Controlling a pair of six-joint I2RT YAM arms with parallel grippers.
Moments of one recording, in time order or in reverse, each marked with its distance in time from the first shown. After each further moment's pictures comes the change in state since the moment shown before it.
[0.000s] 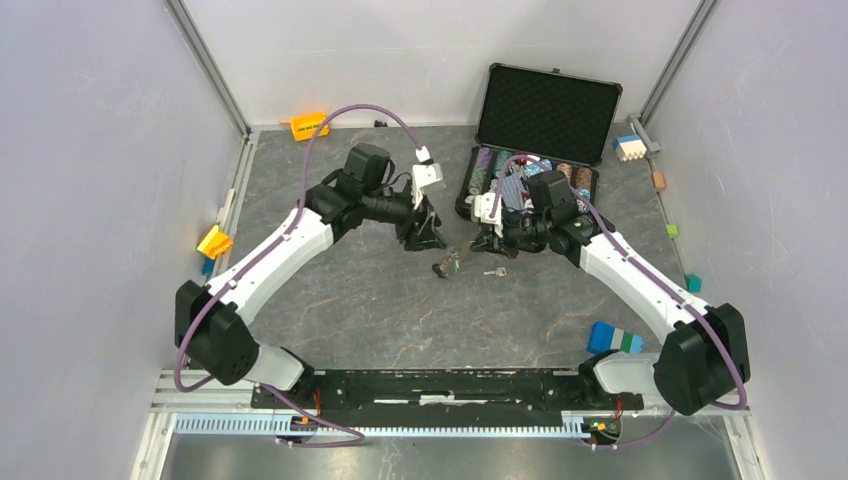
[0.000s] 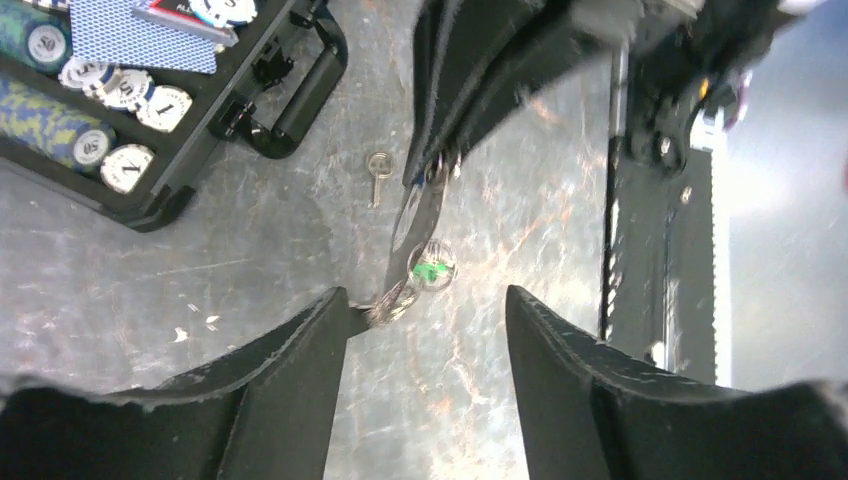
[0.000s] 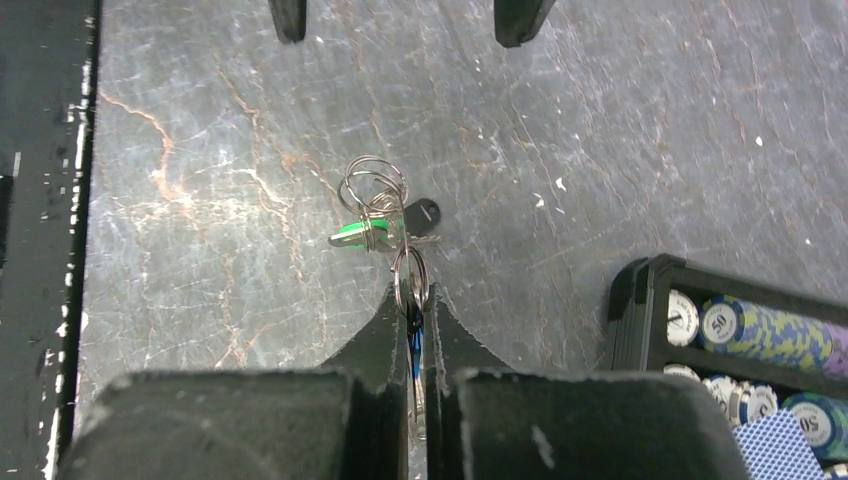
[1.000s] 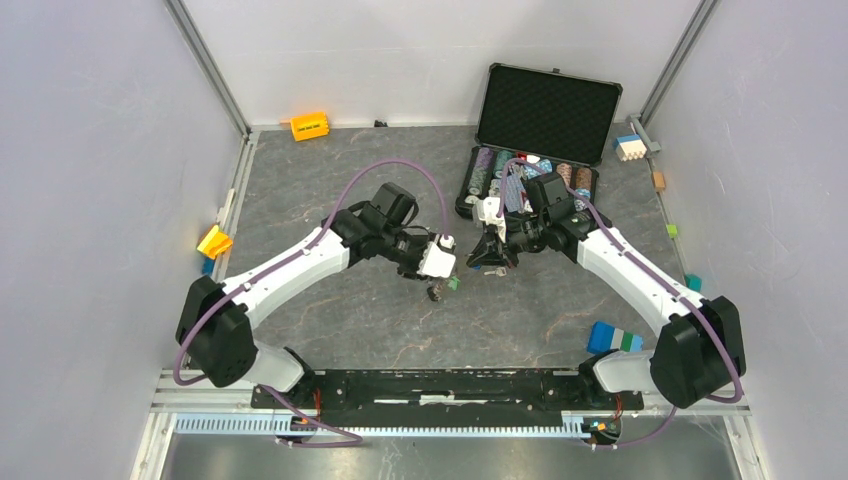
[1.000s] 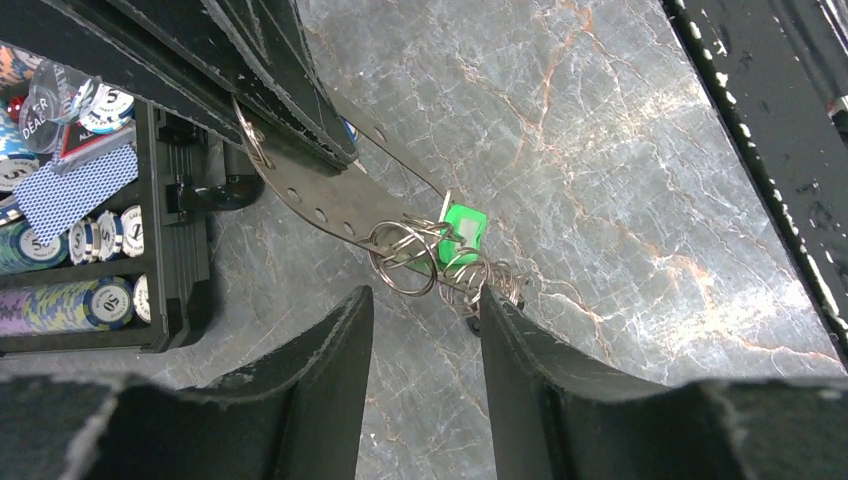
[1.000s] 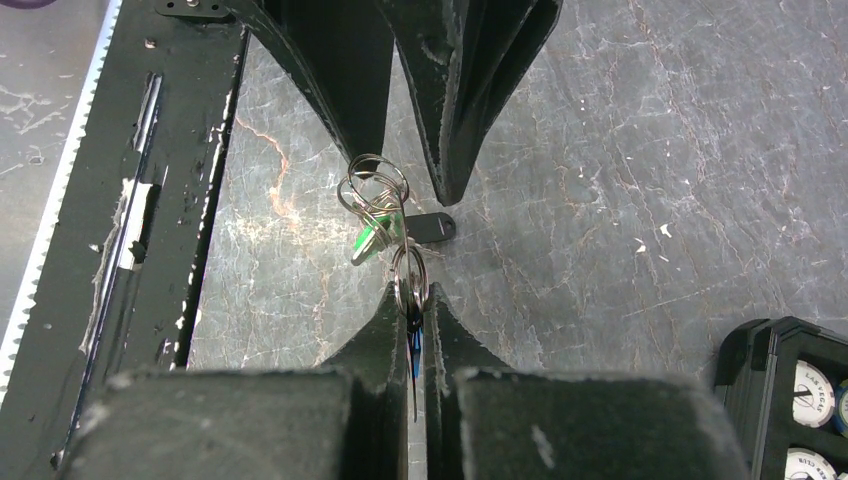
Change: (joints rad) left arm -0.137 -0.023 -0.150 -0.165 -0.035 0.926; right arm -0.007 0.034 0.032 -0.138 -0.213 -0.048
